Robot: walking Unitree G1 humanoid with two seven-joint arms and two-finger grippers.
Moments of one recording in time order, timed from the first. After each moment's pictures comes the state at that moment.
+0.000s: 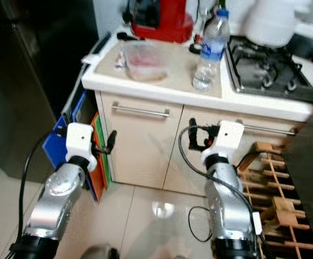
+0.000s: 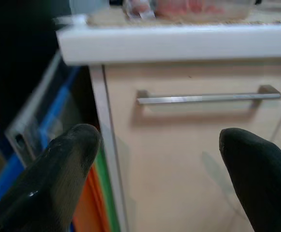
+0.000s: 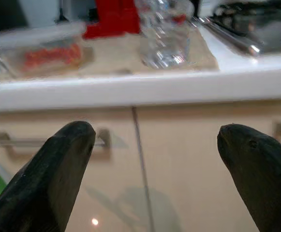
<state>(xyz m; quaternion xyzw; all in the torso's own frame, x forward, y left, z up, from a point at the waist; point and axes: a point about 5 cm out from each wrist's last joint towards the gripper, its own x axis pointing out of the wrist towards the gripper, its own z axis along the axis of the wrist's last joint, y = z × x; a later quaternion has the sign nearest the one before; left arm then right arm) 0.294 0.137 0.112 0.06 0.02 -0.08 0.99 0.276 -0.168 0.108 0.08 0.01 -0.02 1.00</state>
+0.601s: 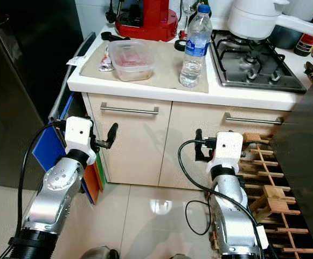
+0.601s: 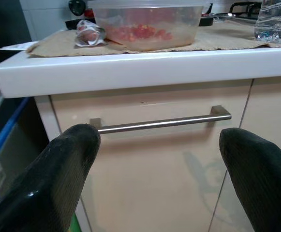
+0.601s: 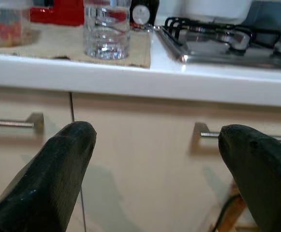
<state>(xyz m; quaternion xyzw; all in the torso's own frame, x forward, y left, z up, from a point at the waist) 0.296 0.126 0.117 0.05 -0.01 -0.11 0.99 0.268 -0.179 0.112 -0.03 -0.01 -0.05 1.00</state>
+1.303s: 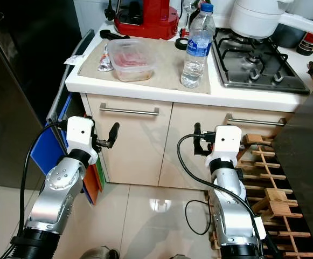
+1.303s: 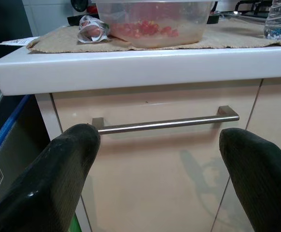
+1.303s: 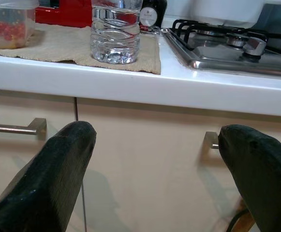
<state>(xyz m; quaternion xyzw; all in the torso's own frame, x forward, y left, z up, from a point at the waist) 0.297 0.126 0.117 0.05 -0.01 -0.11 0.99 0.277 -0.178 0.112 -0.03 -0.02 -0.04 1.00</state>
